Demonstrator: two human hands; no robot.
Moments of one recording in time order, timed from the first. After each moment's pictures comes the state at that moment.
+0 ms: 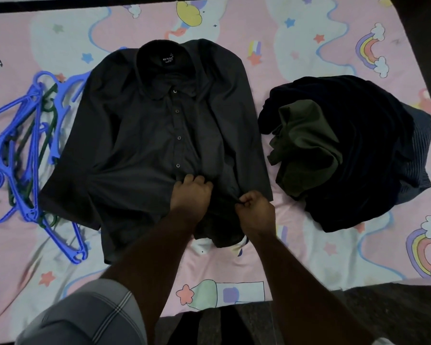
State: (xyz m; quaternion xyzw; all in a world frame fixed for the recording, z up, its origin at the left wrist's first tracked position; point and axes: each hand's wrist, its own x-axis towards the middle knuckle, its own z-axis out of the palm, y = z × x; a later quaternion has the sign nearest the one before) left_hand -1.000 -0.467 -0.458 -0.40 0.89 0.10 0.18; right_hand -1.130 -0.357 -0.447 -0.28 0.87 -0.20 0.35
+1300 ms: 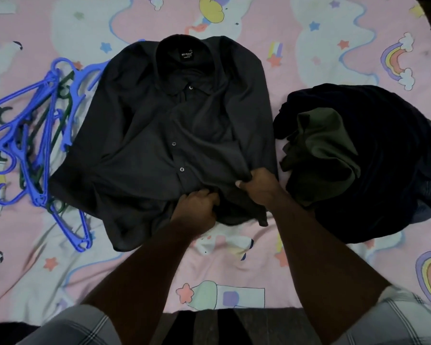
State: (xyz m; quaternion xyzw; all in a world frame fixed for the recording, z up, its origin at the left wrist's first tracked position) left_hand -0.975 -0.448 -0.473 -0.45 0.85 0.26 0.03; right_hand -1.176 -0.434 -0.447 -0.38 0.81 -0.11 0.44
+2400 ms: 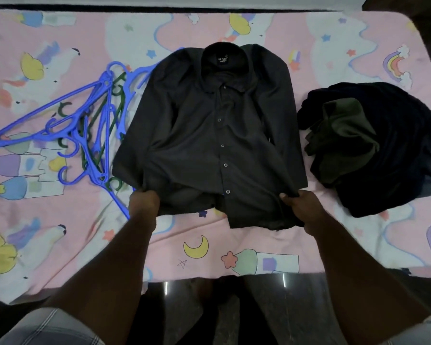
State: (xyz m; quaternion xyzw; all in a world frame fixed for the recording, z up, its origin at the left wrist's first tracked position) left_hand -0.778 -0.471 -0.420 -0.82 0.30 0.47 -0.14; right_hand -1.117 -0.329 -0.428 -0.14 0.85 -0.26 0.45
